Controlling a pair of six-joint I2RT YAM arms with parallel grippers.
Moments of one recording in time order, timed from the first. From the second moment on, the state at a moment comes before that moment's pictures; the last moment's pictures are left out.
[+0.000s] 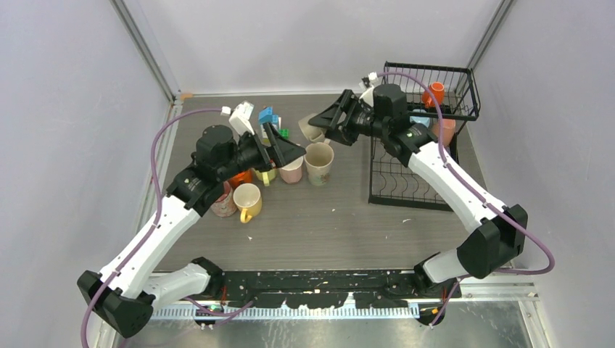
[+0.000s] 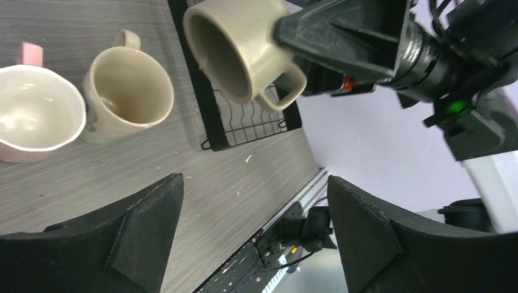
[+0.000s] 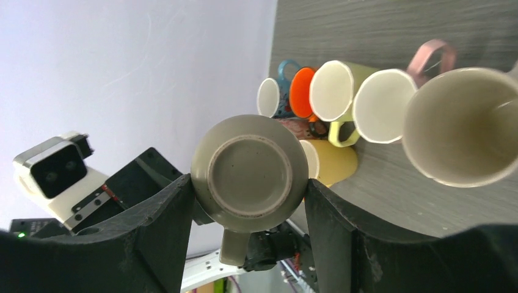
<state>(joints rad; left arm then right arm) -0.56 1.02 1.11 -0.32 0.29 -0.78 0.47 1.44 1.40 -0.31 -0.44 0.99</state>
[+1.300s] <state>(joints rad) -0.50 1.12 1.02 0.05 0.34 -1.01 0.50 1.44 1.15 0.15 -0.57 1.32</state>
